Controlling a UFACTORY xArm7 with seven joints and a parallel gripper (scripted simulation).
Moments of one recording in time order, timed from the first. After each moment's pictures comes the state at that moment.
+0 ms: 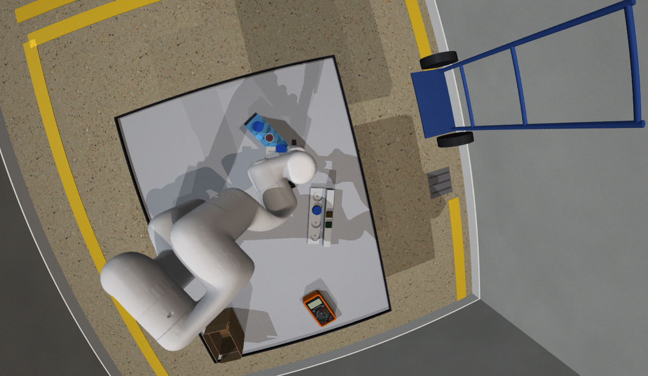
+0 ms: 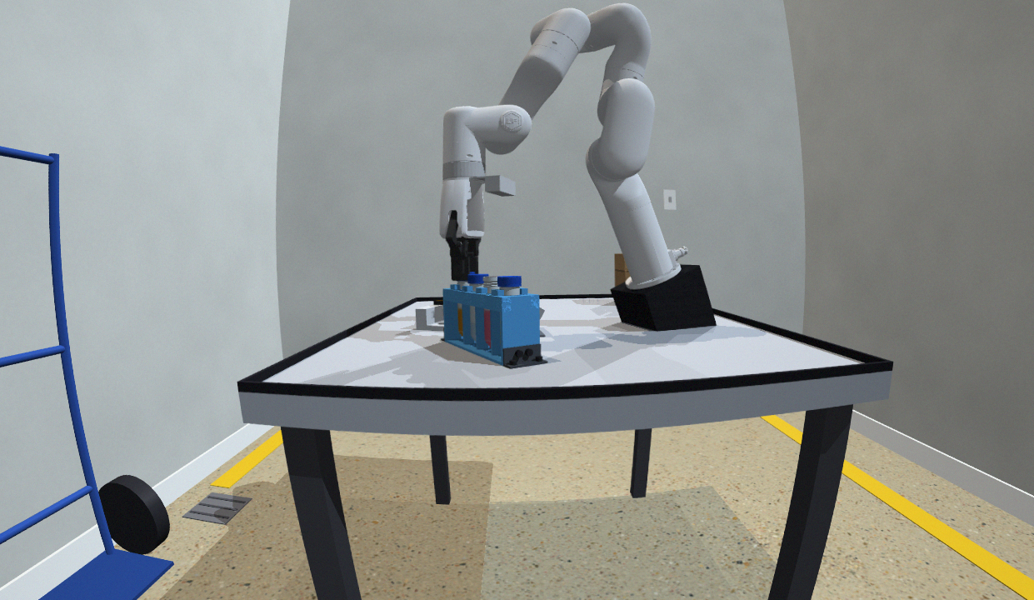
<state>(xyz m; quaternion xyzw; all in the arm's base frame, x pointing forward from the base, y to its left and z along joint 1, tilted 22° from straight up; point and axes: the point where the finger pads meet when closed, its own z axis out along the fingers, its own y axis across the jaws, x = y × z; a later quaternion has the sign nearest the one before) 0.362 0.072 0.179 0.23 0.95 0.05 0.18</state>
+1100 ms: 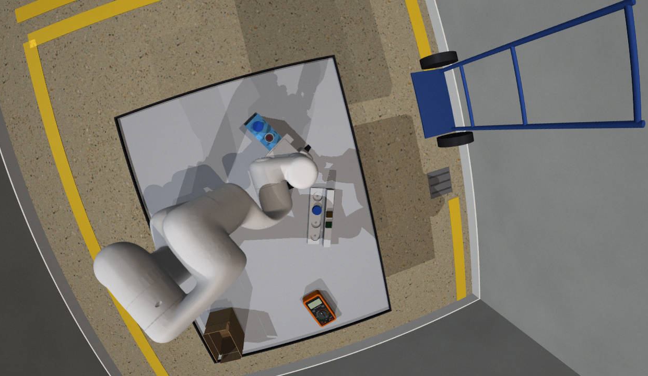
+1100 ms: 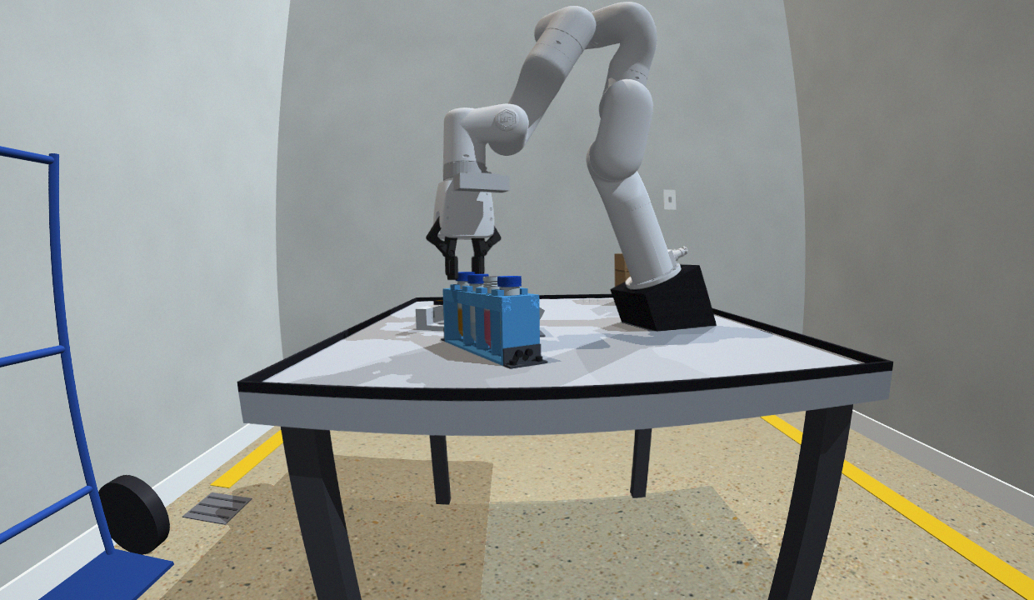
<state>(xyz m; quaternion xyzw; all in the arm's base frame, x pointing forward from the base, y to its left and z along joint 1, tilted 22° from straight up) 0.362 0.072 0.179 0.56 0.81 0.14 0.14</state>
